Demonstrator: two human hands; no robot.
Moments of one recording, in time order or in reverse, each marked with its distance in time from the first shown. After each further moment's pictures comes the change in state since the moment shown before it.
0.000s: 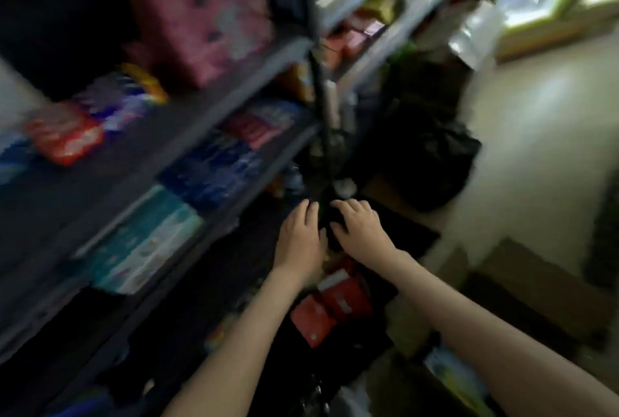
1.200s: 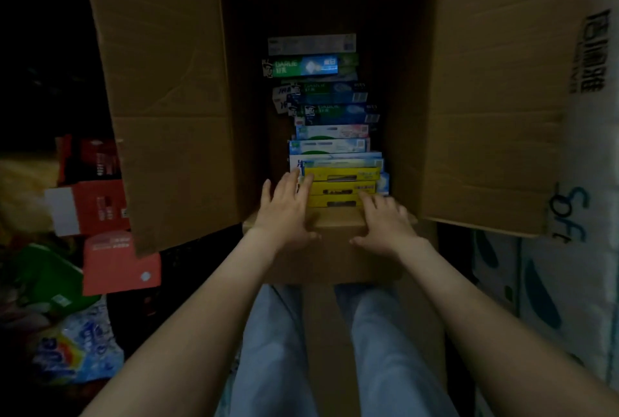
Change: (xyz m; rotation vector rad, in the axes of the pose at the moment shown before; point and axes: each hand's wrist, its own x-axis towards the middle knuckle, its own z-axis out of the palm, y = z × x) left_hand -0.075 0.155 0.571 0.469 -1.104 0.660; right_hand -0.360 0.429 0.361 0.388 -0.620 1.050
